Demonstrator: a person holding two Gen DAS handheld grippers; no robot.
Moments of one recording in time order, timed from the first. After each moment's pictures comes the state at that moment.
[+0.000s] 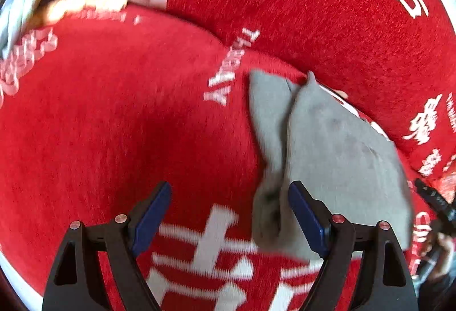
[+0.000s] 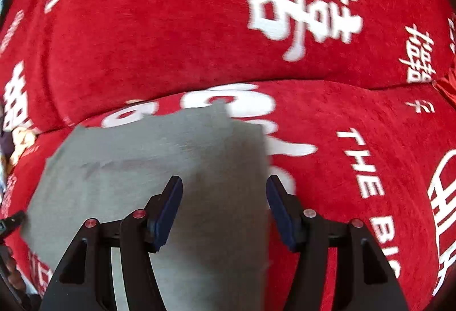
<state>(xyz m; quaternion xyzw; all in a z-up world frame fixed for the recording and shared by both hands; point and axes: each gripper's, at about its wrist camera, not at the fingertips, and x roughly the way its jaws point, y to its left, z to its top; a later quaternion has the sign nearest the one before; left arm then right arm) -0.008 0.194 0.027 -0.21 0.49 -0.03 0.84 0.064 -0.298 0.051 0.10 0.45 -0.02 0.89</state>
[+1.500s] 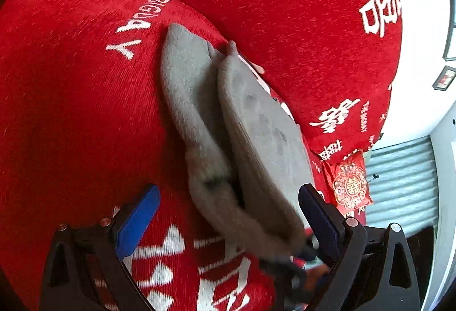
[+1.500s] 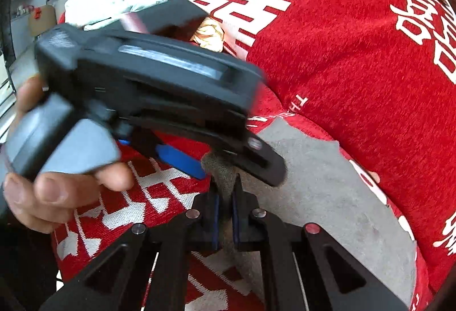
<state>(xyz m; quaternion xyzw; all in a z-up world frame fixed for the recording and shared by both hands) 0.050 0.190 0.003 -0.38 0.52 -0.27 0.72 -0.012 0.064 0.041 -0.24 0.33 0.31 0.86</state>
